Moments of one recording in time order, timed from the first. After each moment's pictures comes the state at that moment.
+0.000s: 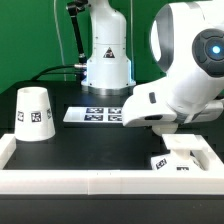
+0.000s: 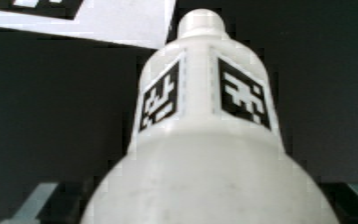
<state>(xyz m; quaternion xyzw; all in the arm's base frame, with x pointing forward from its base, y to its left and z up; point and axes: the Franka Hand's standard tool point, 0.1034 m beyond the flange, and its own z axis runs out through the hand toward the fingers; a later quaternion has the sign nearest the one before) 0.429 0.107 0.011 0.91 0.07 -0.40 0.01</state>
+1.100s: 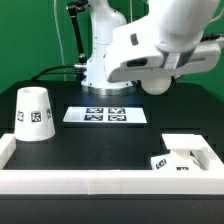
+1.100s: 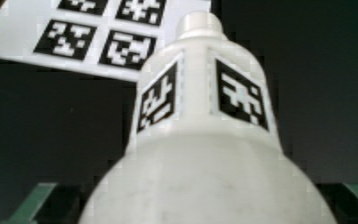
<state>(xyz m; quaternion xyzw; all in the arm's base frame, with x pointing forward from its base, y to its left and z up) 0.482 0.073 0.115 0.92 0.08 -0.38 -0.03</state>
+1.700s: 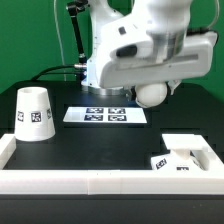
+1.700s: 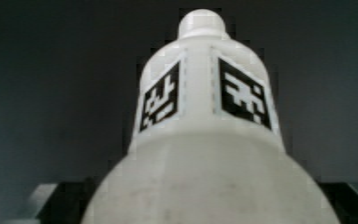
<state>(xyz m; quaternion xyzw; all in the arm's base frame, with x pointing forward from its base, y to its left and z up) 0.520 0.058 0.112 0.97 0.09 -0.22 -0.03</state>
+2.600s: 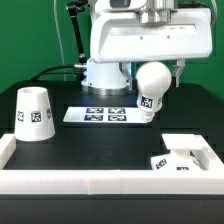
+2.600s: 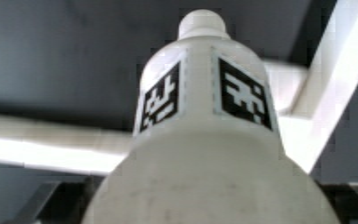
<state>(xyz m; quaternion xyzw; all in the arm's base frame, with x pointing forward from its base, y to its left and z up) 0.573 0.052 0.142 0.99 0.10 0.11 -0.02</state>
